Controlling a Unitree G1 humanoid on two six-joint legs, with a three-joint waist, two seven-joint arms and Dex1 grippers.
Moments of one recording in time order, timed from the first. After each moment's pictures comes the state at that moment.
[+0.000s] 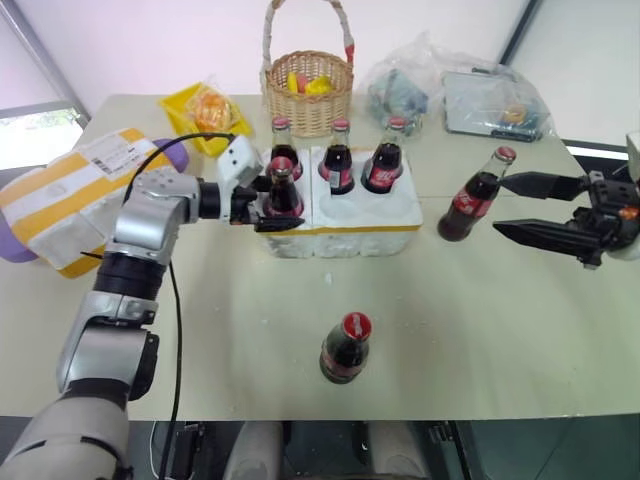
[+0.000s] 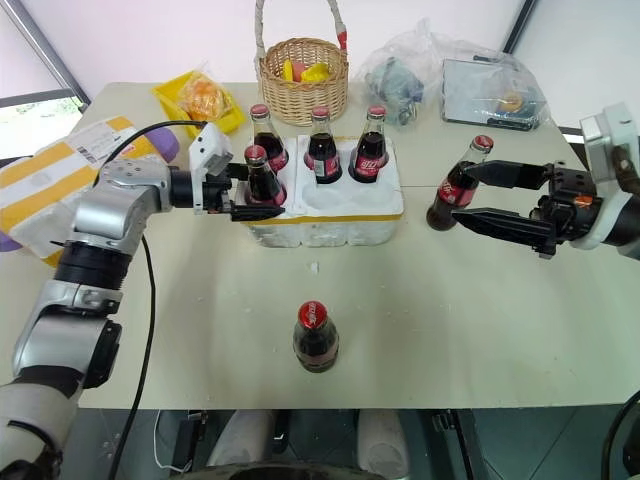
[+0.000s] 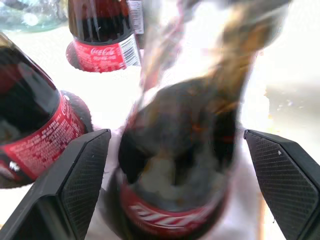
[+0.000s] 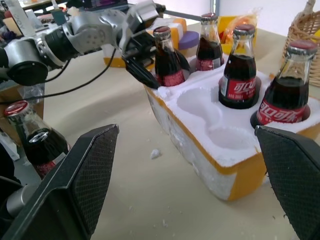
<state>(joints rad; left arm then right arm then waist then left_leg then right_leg) -0.86 0.60 -0.08 0.31 -0.29 0.46 -1.22 -0.36 -1.06 -0.42 -0.10 0.85 0.73 1.26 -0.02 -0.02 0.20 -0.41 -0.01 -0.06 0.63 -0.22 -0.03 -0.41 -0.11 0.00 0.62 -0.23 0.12</state>
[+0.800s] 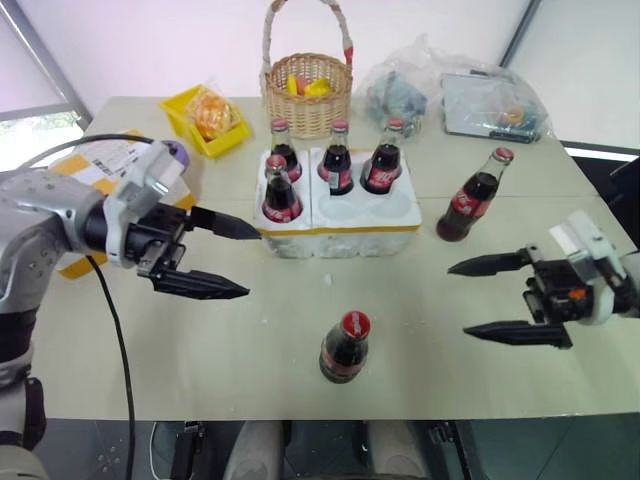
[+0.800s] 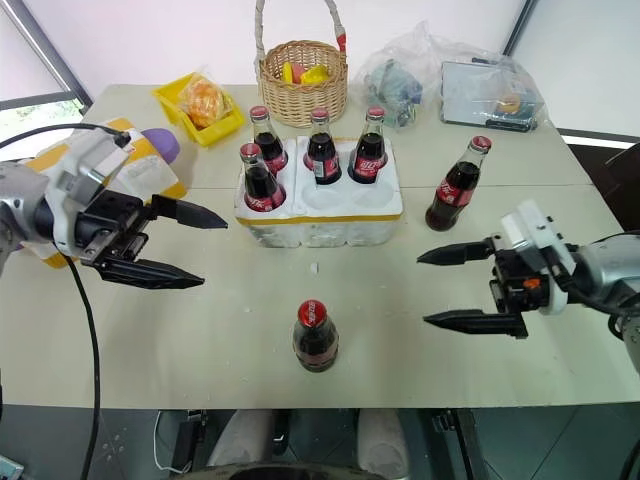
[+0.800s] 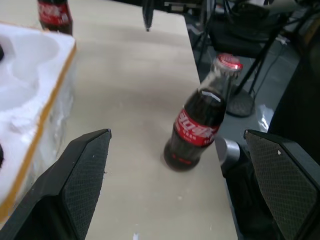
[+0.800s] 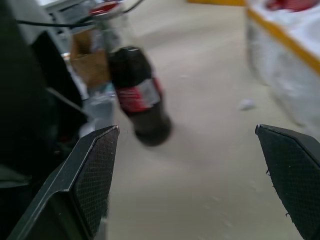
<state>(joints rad) -0.61 1.00 0.05 -0.24 -0.75 0.82 -1.51 -0.14 -1.04 -0.26 -0.35 0.81 0.60 1.46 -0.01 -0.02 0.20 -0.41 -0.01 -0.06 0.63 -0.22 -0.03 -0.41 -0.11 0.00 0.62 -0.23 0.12</state>
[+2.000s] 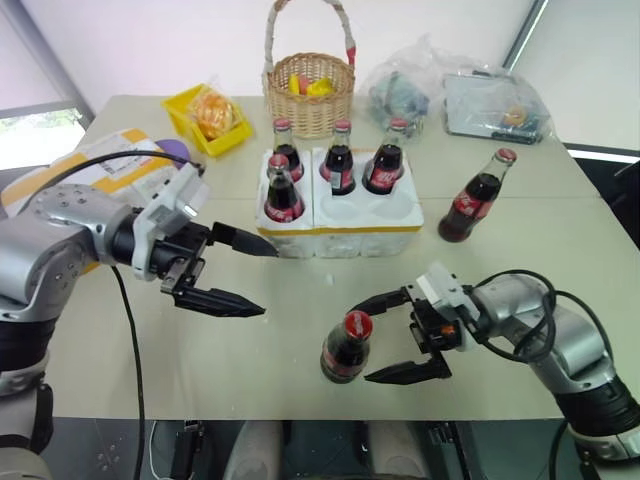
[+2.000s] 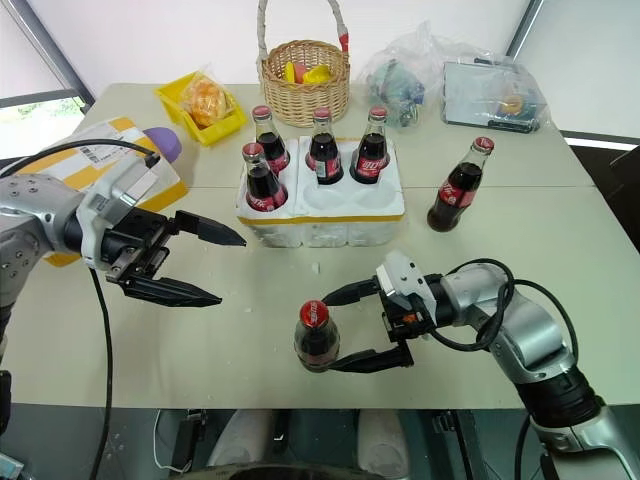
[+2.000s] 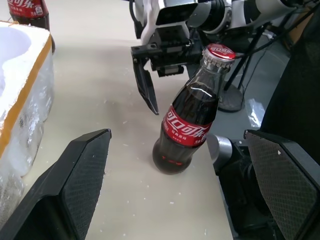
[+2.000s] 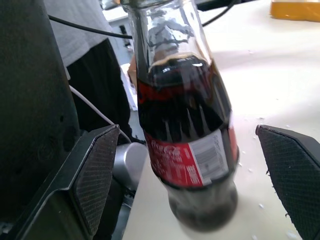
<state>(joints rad) -0.60 0.97 0.02 -0.30 -0.77 0.81 -1.46 -0.27 -0.72 0.17 -0.36 0.63 0.47 1.35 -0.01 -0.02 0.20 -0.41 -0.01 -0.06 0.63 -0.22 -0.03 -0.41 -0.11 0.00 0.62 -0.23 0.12</state>
